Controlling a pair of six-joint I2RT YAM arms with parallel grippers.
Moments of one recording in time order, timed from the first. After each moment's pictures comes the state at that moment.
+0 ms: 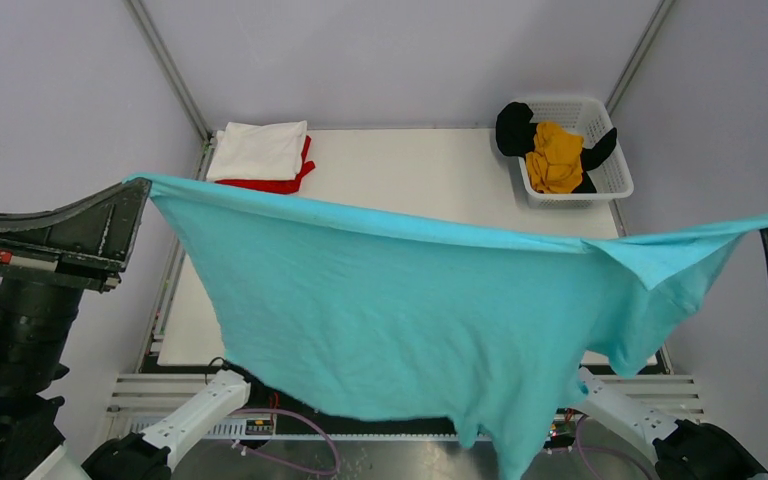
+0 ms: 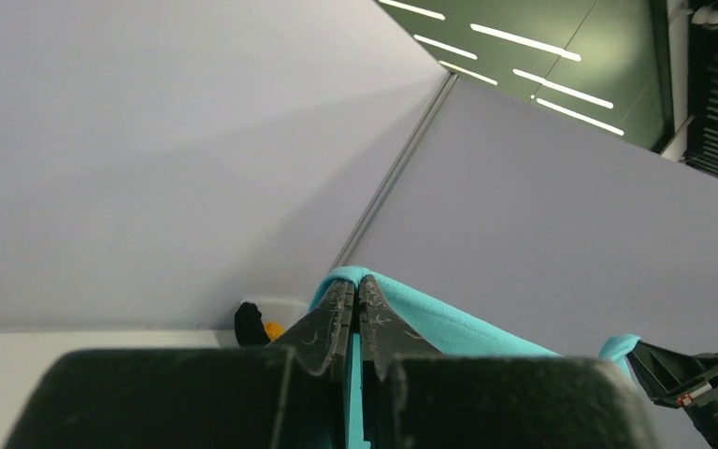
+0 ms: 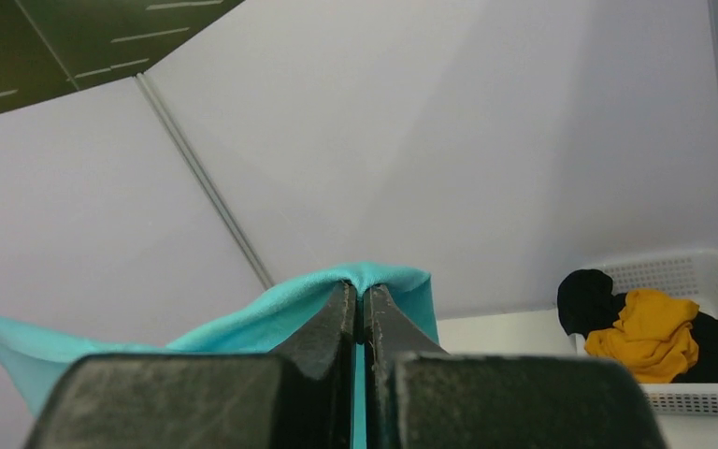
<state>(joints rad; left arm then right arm) -0.41 0.76 1.98 -0.70 0.01 -0.64 0.58 0.81 2.34 -1.10 0.34 0.32</state>
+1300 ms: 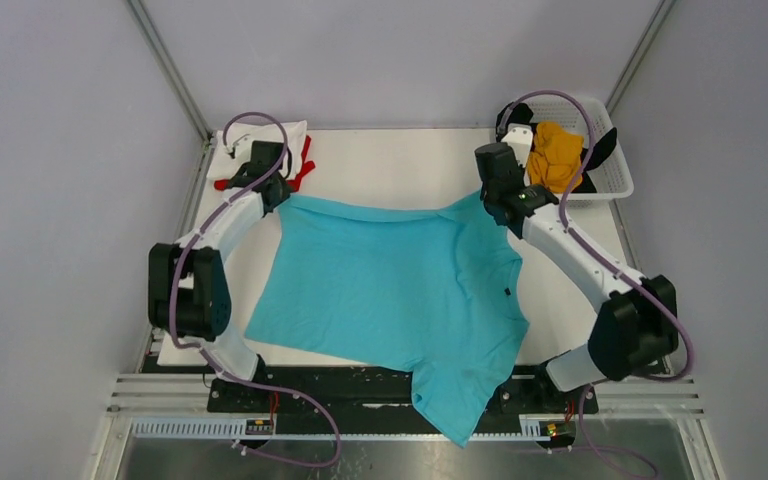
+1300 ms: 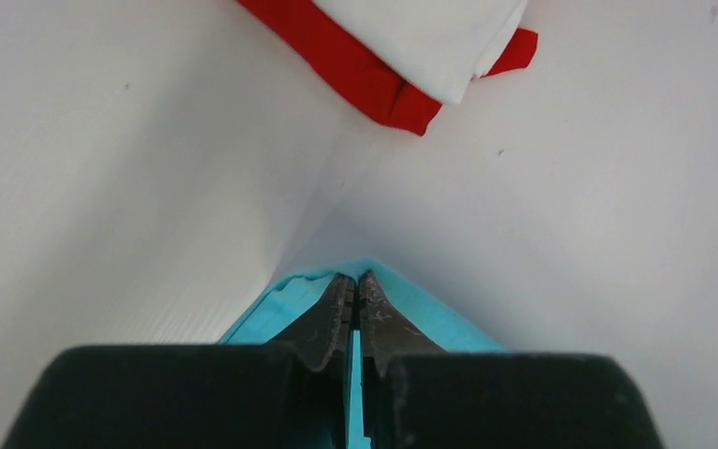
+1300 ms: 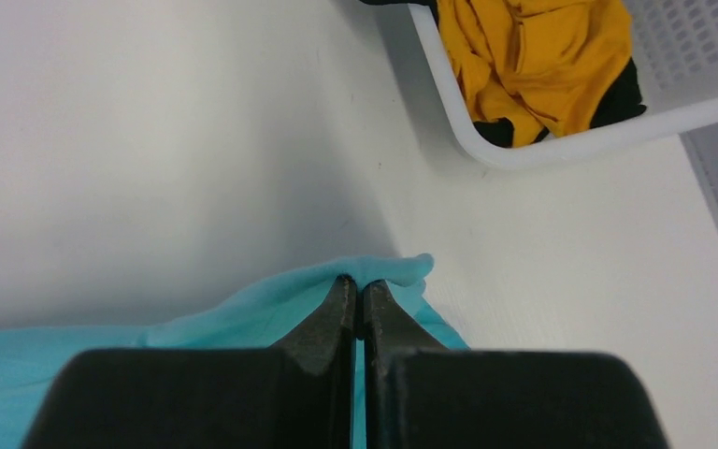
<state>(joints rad) -0.13 1.62 1.21 -0.39 -0.37 -0.68 0.45 1.45 1.21 -0.44 0.63 0.37</state>
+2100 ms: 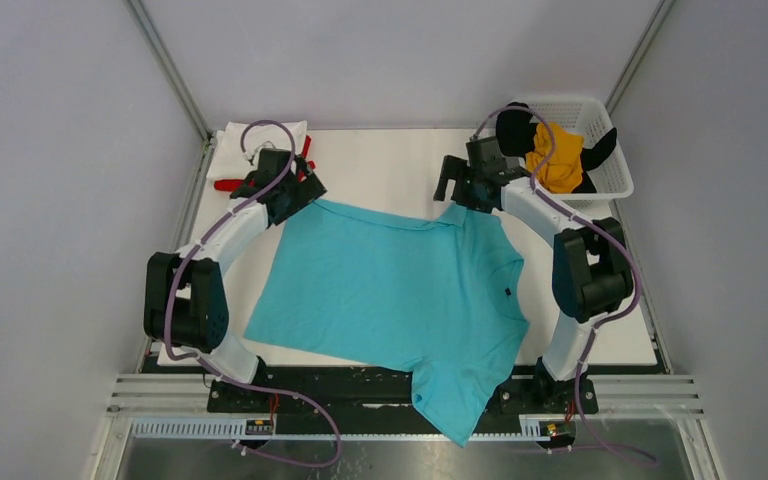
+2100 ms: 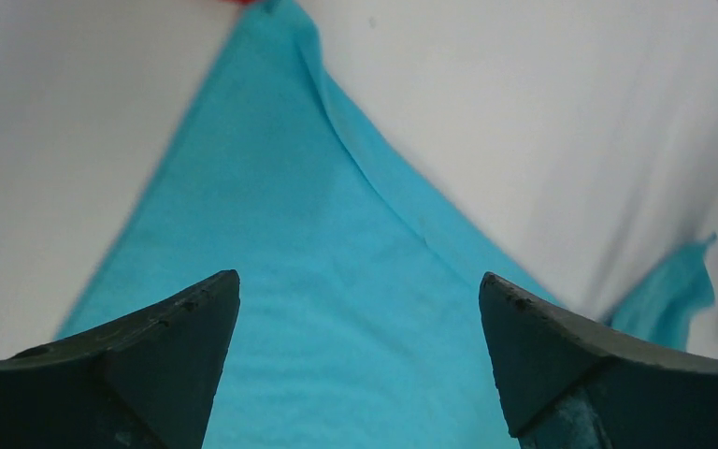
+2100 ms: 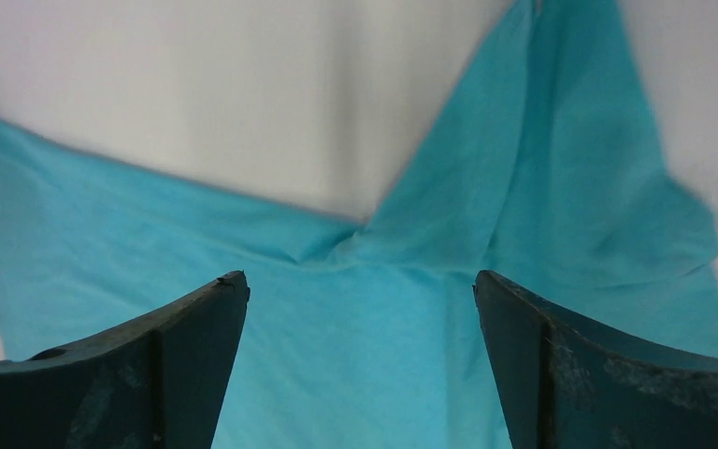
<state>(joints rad) -0.17 1.63 1.21 -0.37 -0.14 -0.71 0.33 1.84 1.41 -0.41 0.02 0.48</state>
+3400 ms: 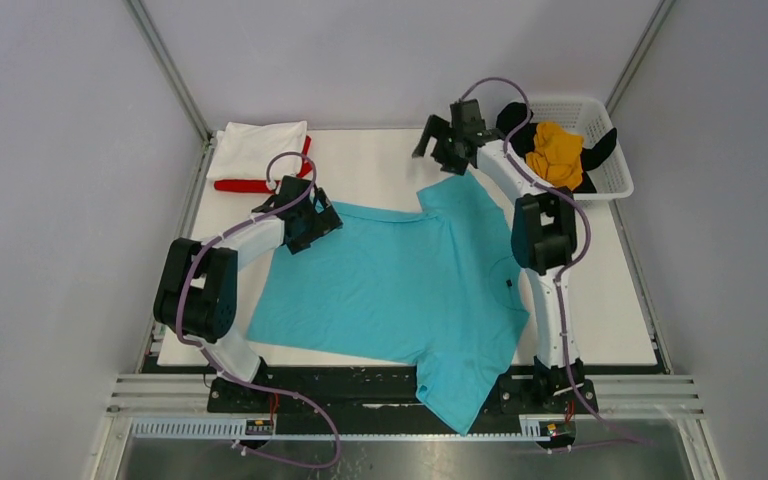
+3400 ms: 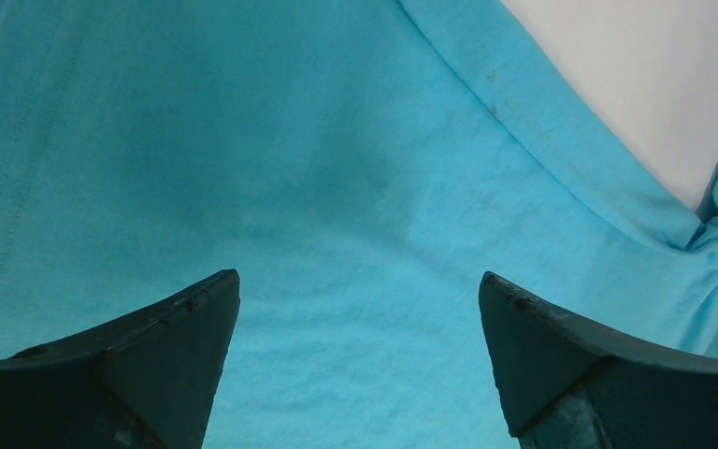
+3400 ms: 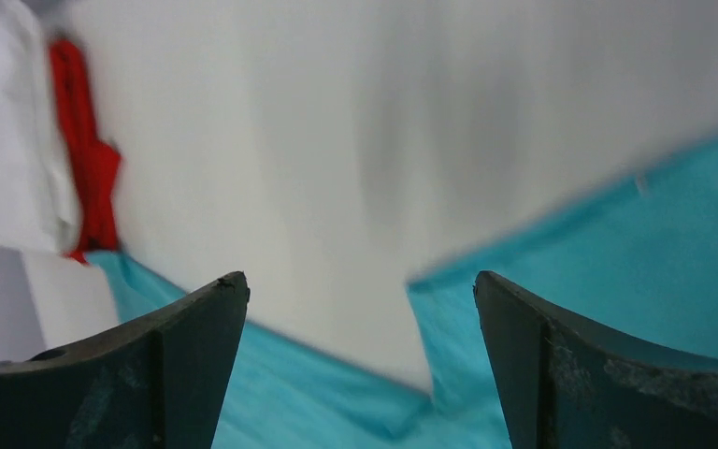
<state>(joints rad) -0.25 1.67 0.99 -0.26 -0.03 -0.75 0.30 2.45 2.25 -0.50 -0.15 0.66</state>
